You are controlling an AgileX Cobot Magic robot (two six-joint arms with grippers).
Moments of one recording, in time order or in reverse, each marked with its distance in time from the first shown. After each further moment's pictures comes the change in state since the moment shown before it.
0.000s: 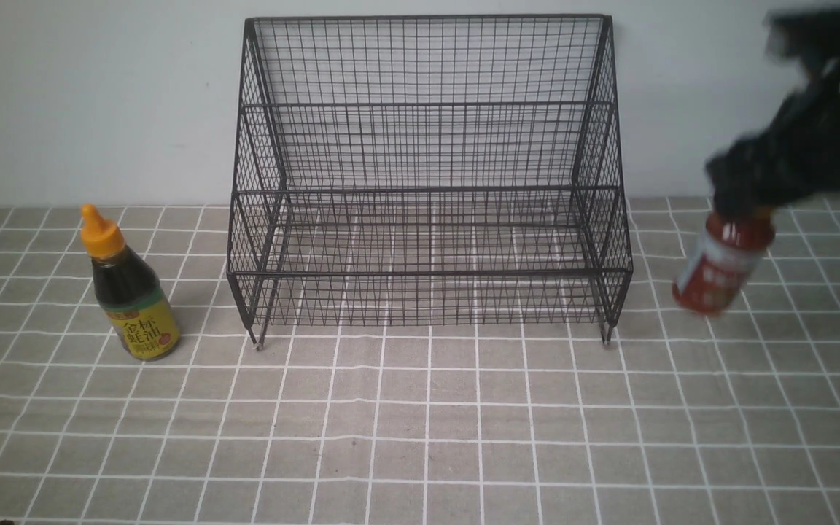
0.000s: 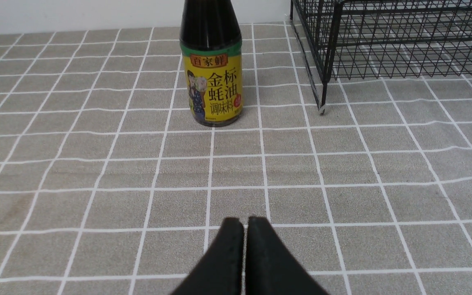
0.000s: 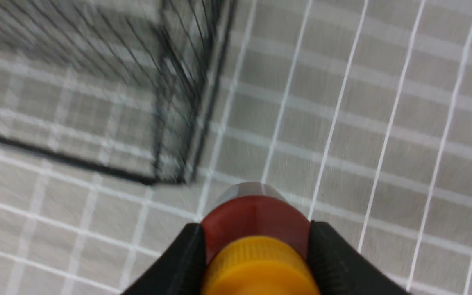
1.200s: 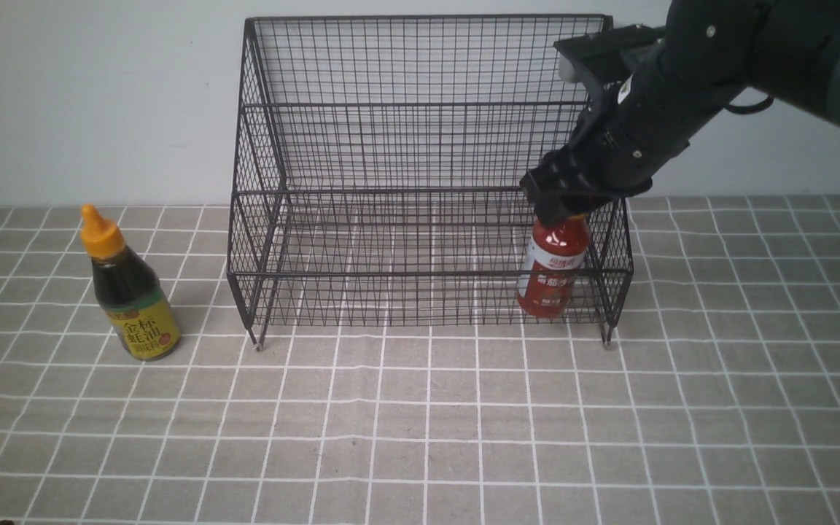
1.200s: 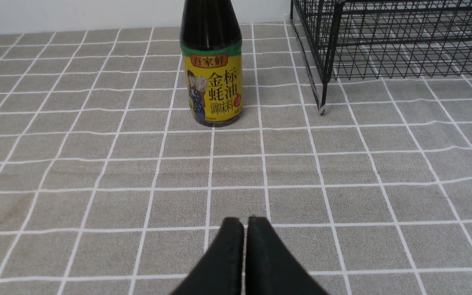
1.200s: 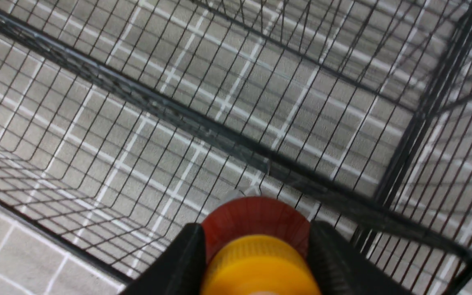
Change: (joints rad) right arm 0.207 0.367 -0.222 0.057 -0.060 -0.022; left arm 0.000 0.000 0.000 0.000 0.000 0.000
